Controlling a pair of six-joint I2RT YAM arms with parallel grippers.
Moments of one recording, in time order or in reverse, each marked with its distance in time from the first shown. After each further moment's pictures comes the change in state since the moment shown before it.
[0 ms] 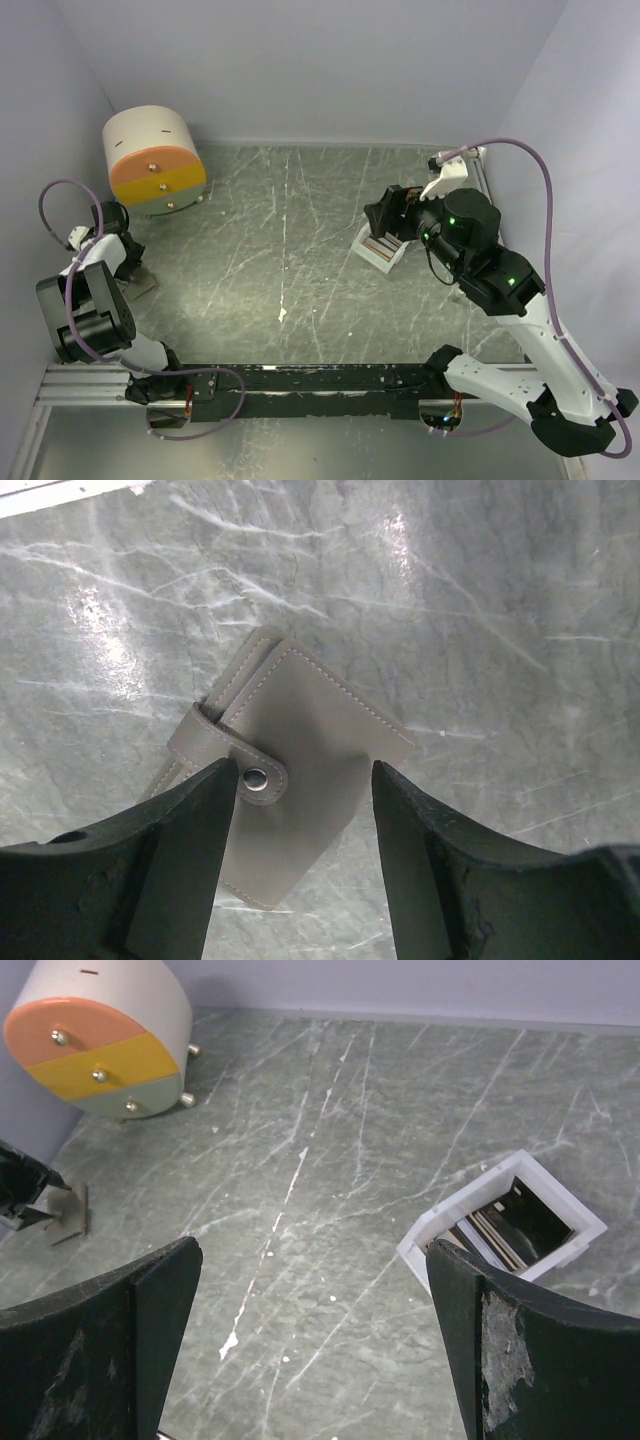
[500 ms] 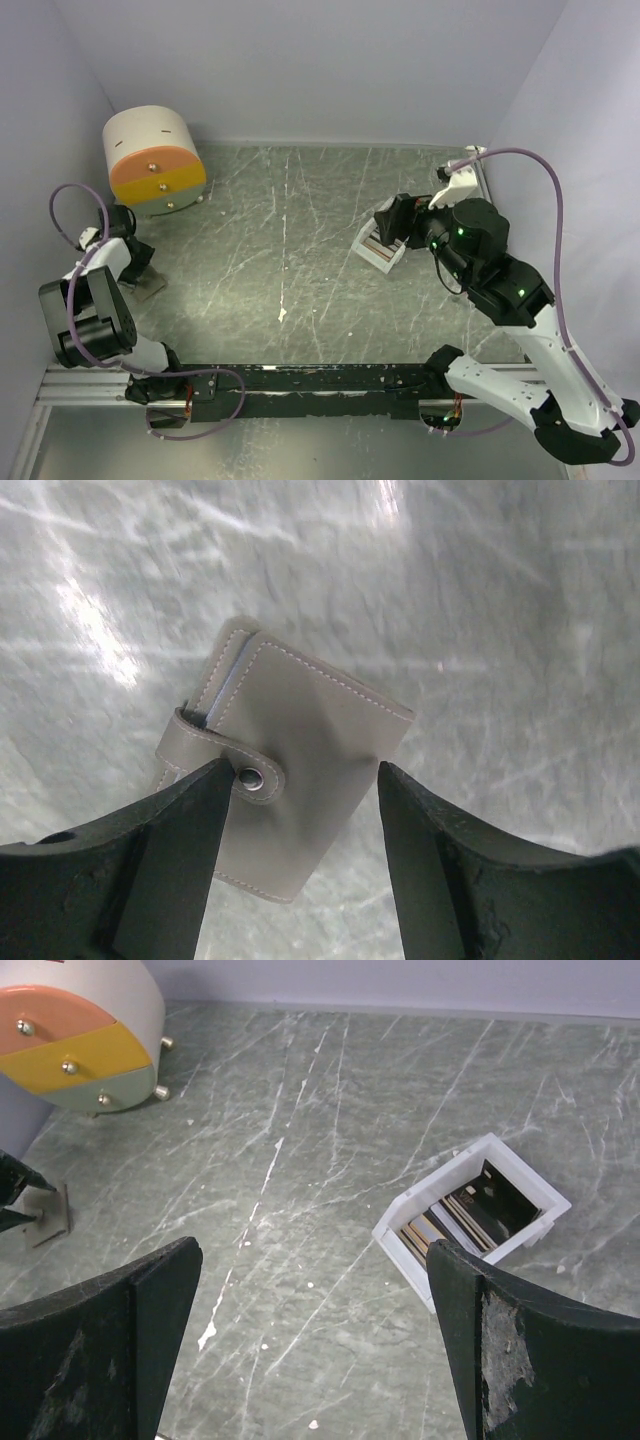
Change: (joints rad) left arm -0.021 -0.002 -0.027 0.000 0.082 0.030; right arm 0.000 -0.044 -0.018 -0.055 0.045 -0.019
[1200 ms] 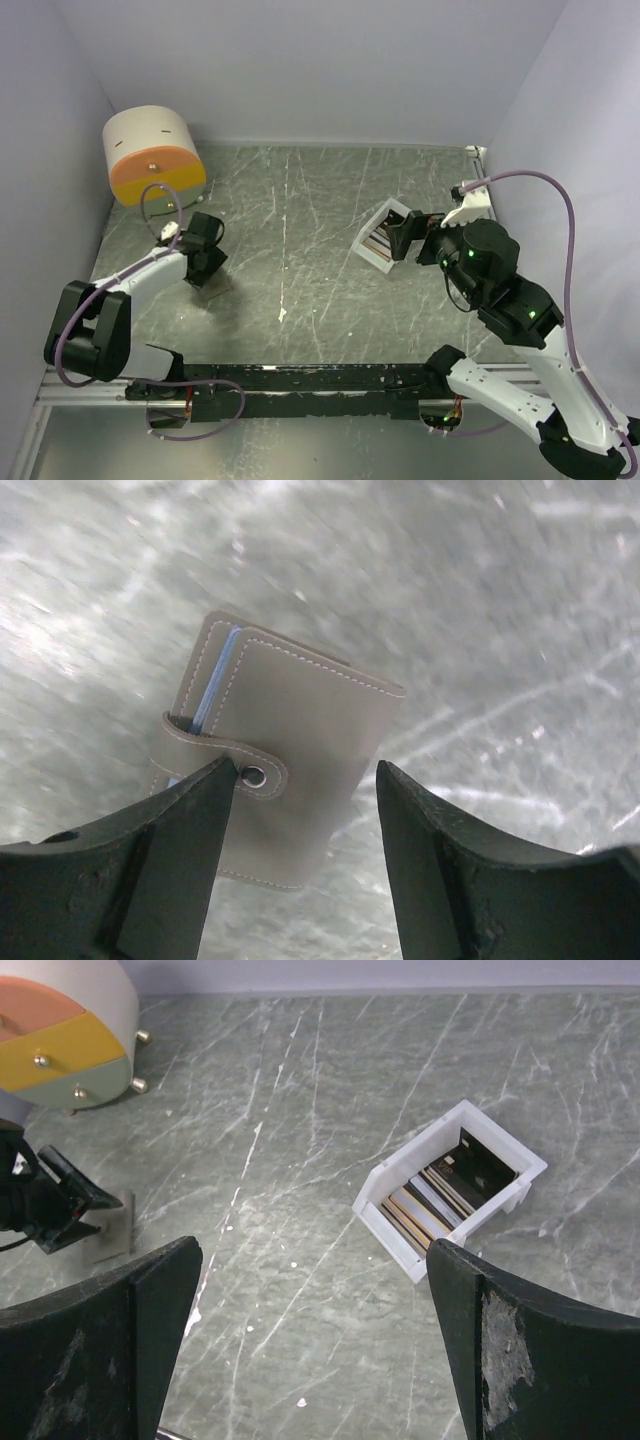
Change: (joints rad) left arm -0.608 -0.111 -0.103 -0.040 -0.024 -0.282; right arm 0.000 -0.137 -0.105 -0.037 0.051 0.024
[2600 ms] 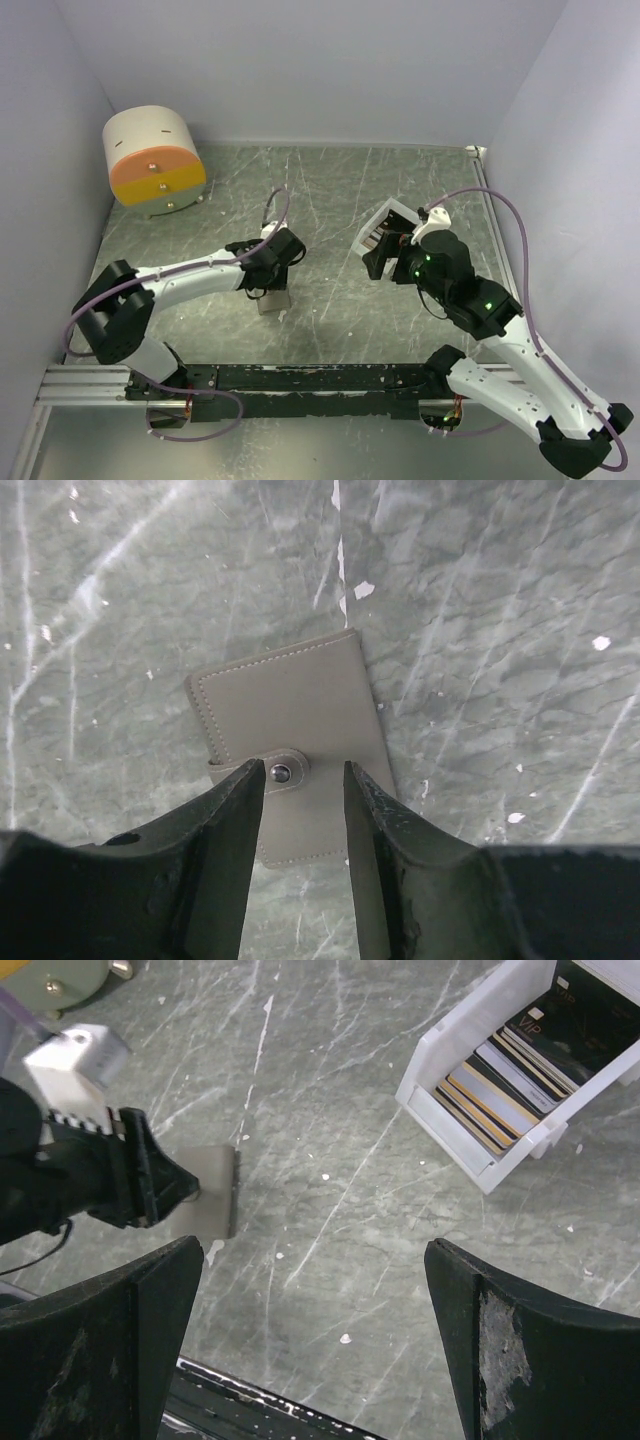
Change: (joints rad) left arm -0.629 0.128 0.253 -0.064 -0.069 0.439; right arm 0.000 0.001 -0.278 0.051 -0.134 0.211
